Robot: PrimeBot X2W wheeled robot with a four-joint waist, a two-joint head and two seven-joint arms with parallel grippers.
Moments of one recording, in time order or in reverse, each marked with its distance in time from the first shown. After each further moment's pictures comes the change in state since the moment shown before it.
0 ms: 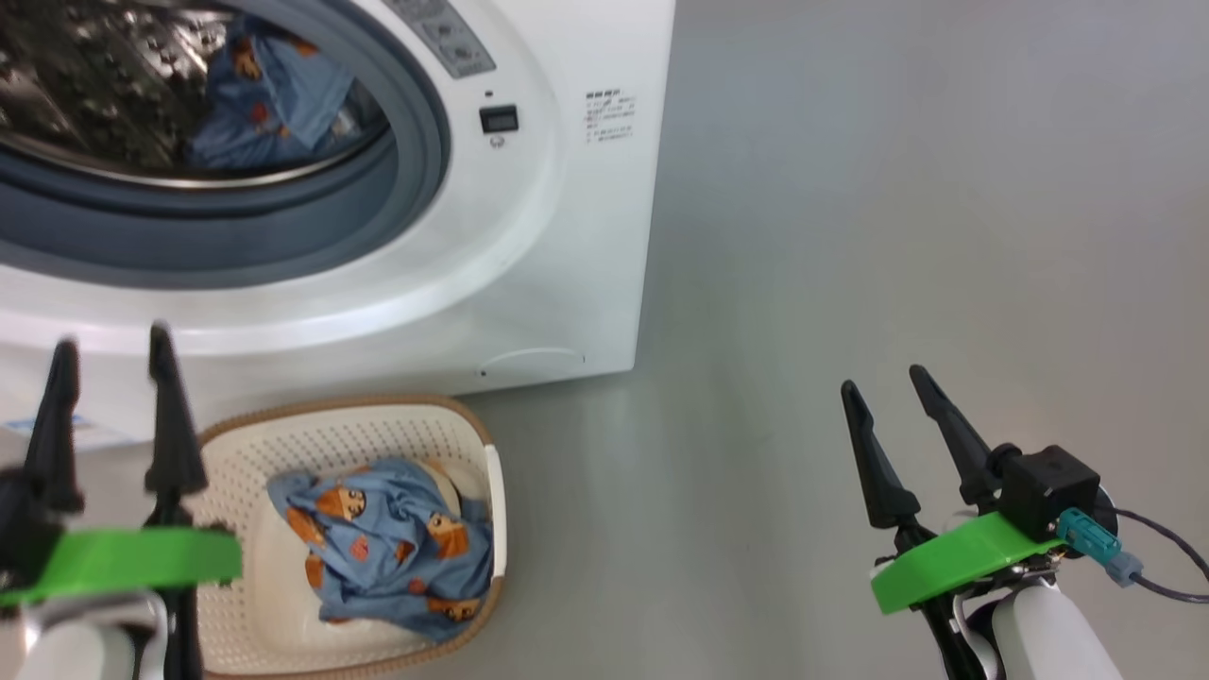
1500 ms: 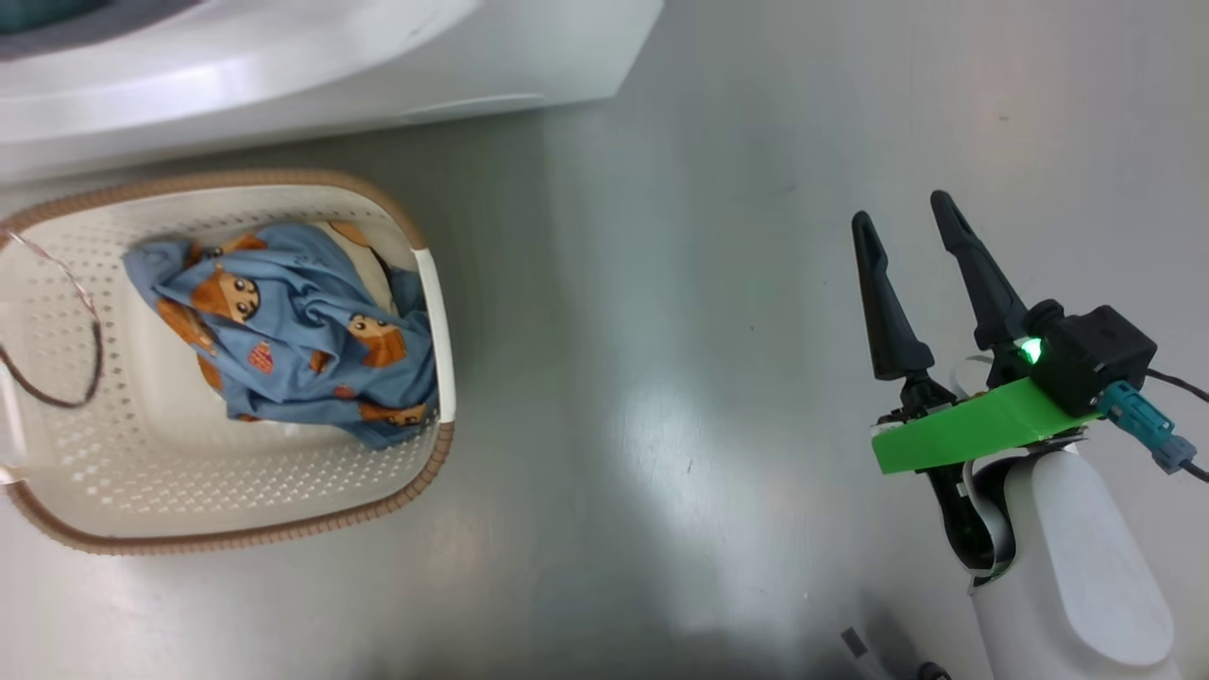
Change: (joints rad) left arm -1.157 0.025 -0.112 0.810 -0.098 -0.296 0.092; right arm -0.212 -0.004 0.002 -0.068 0.020 0.000 0.000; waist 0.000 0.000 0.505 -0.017
